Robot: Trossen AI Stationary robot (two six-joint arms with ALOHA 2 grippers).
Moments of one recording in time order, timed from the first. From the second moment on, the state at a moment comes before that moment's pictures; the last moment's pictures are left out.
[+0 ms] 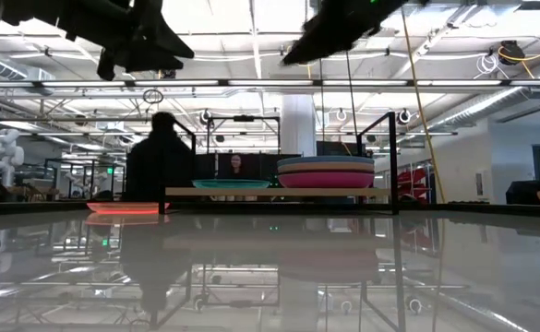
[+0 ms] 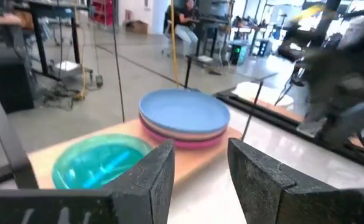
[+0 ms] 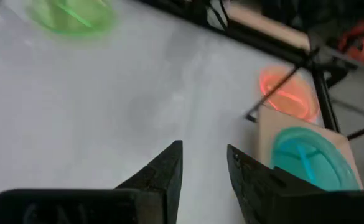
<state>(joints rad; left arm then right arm) -0.31 1.12 0.52 0.42 -0.99 -0.33 -0.01 1.43 1.07 -0.22 0.00 -0.35</state>
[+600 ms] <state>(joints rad) -0.36 1.16 0.63 0.21 -0.94 -0.32 0.49 0.82 0.27 0.36 0.47 -0.07</state>
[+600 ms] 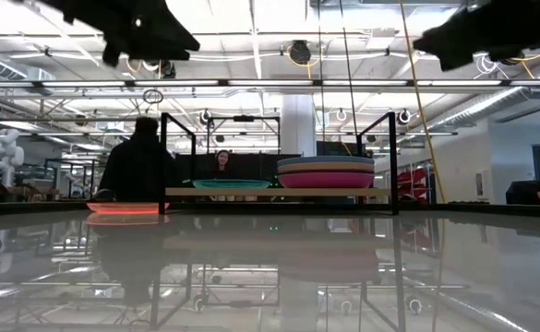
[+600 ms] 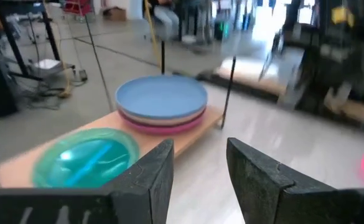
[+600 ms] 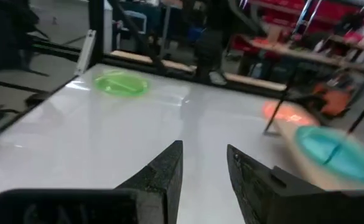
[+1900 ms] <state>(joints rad) 0.19 1.31 0.57 -0.64 -0.60 -0.20 0.60 0.82 0.27 0.40 0.45 -0.01</state>
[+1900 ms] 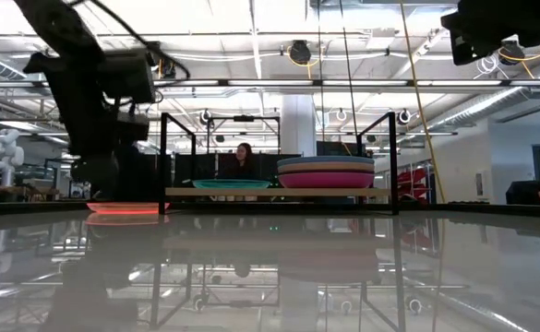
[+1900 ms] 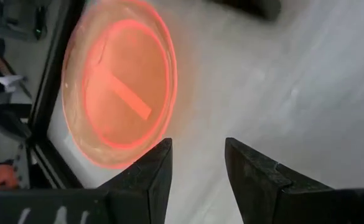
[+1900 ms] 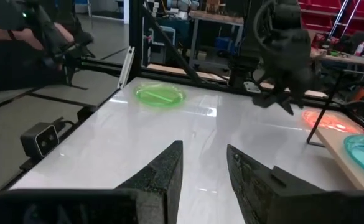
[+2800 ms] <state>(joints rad) 0.45 1.47 0.57 -0.45 -0.63 0.15 0.60 0.82 0.27 0.34 0.45 0.04</state>
